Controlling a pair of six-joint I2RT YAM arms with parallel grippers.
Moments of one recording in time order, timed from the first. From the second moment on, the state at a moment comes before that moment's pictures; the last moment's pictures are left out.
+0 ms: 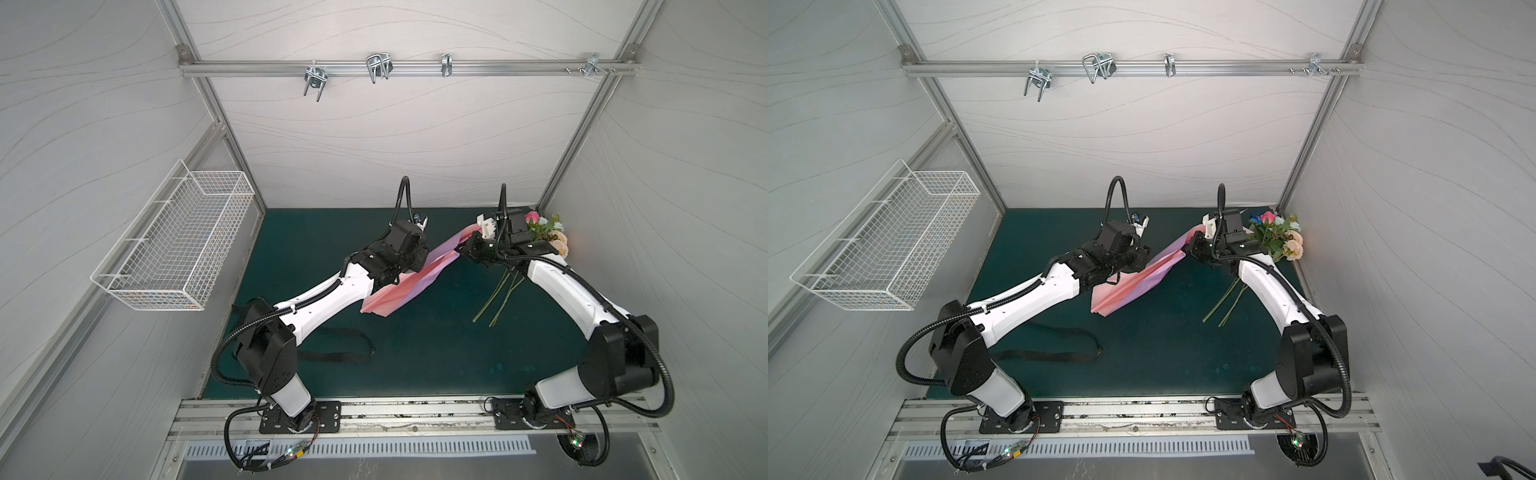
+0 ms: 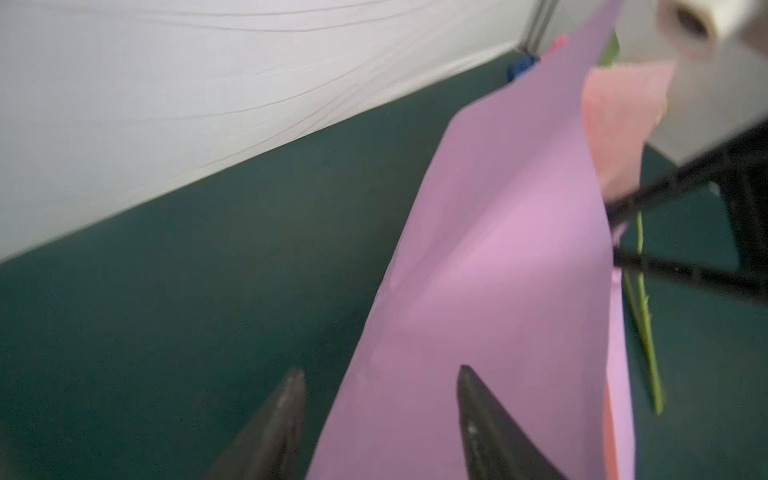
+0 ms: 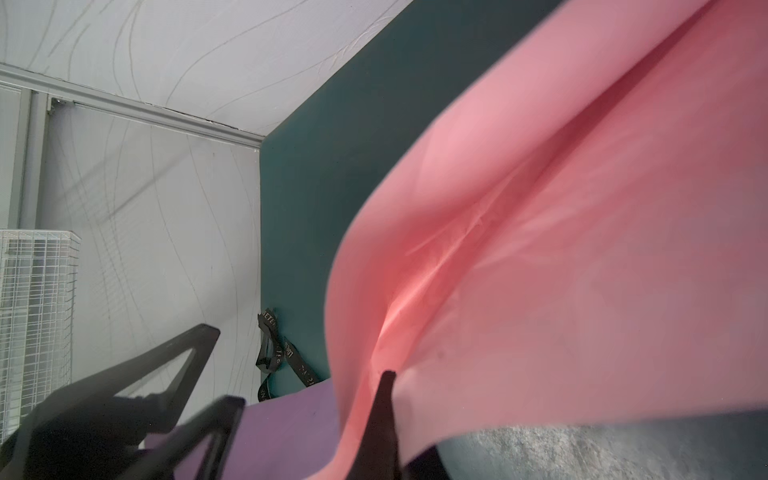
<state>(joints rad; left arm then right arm) -0.74 1.62 1.37 -0.37 -0.16 -0.11 0.30 1.48 1.22 -0.47 -0.49 0.67</state>
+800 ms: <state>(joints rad) -0.70 1.65 1.48 -0.45 0.24 -0.03 0.33 1.54 1.30 -0.53 -0.49 0.63</state>
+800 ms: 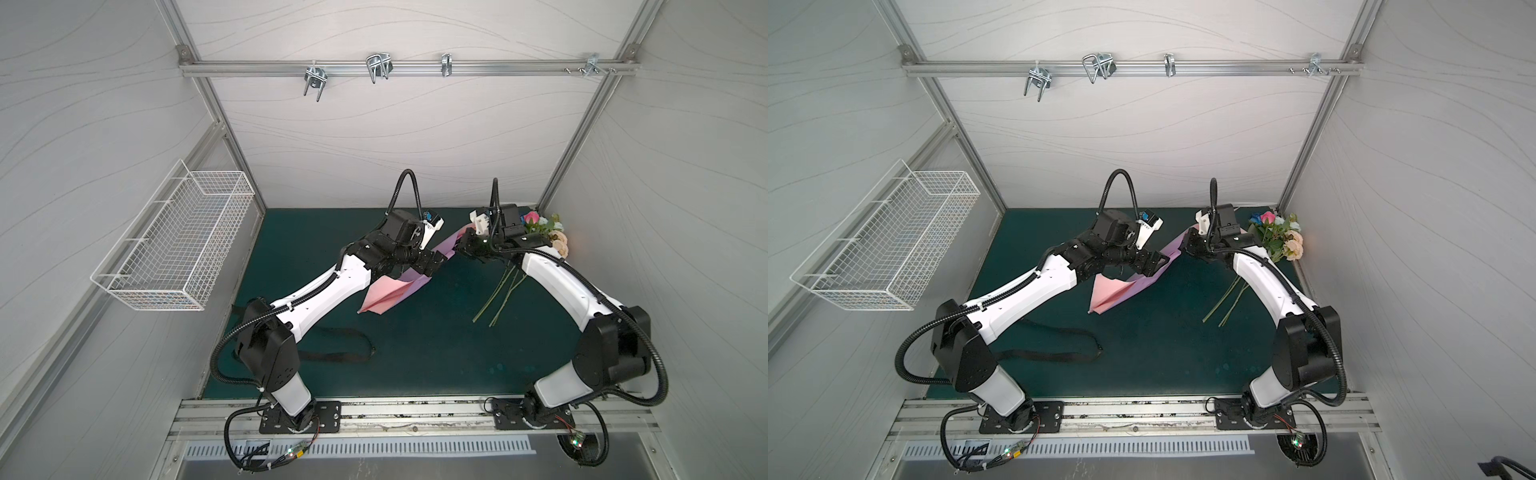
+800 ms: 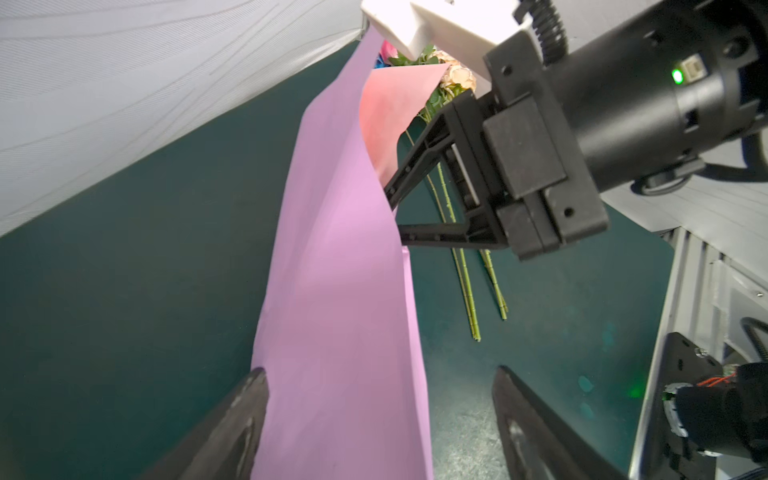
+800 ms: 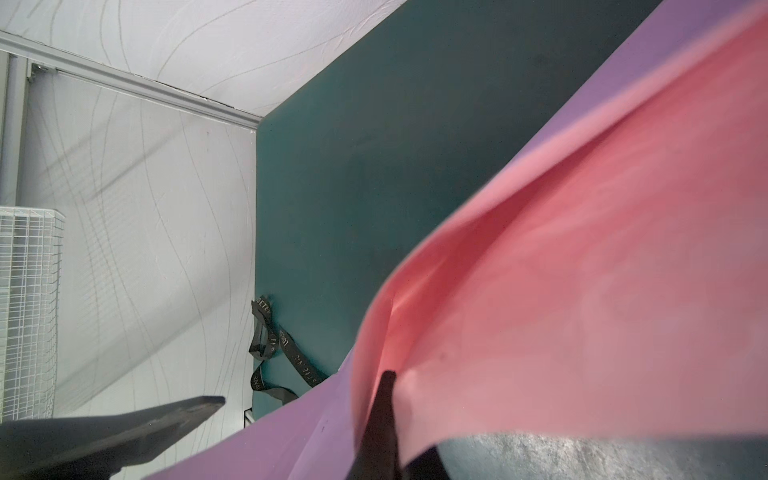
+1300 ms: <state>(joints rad) -0.70 1.75 1.50 -0.45 0.23 -0.10 0.33 1.54 1.30 -0.53 -0.49 0.63</state>
